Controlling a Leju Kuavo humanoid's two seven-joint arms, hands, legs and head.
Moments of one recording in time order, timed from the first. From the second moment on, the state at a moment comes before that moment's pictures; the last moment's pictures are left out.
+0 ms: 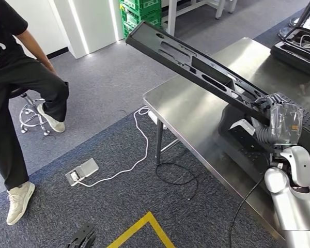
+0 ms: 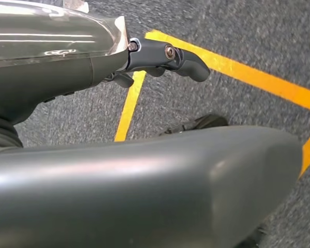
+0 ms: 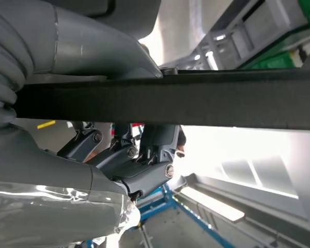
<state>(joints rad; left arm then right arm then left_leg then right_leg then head) -0.06 -0.11 0.75 -0.20 -0.96 -0.25 -0.24 -0.42 -0.23 0.20 -1.27 0.99 -0.45 -0.12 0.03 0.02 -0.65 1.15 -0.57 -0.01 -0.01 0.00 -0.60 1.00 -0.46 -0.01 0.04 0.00</state>
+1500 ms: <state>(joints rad) -0.07 -0.12 0.75 -0.20 -1.01 -0.25 -0.23 -0.51 -0.26 0.11 -1.14 1.39 -0.54 0.07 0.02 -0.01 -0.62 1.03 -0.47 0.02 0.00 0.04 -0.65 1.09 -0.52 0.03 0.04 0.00</state>
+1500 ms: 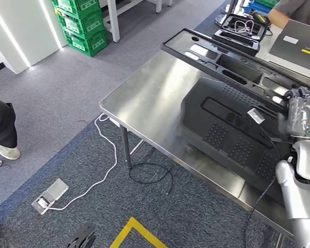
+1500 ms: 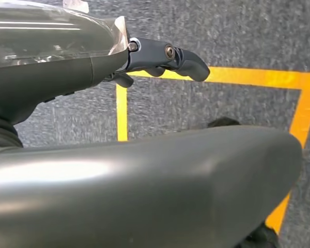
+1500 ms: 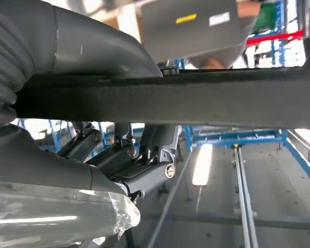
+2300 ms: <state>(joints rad) -0.07 -0.12 0.76 -0.20 -1.00 -0.25 -0.22 -0.58 -0.26 0.10 -1.08 1.39 -0.51 0.07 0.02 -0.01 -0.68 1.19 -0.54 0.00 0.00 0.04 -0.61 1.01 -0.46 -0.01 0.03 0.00</state>
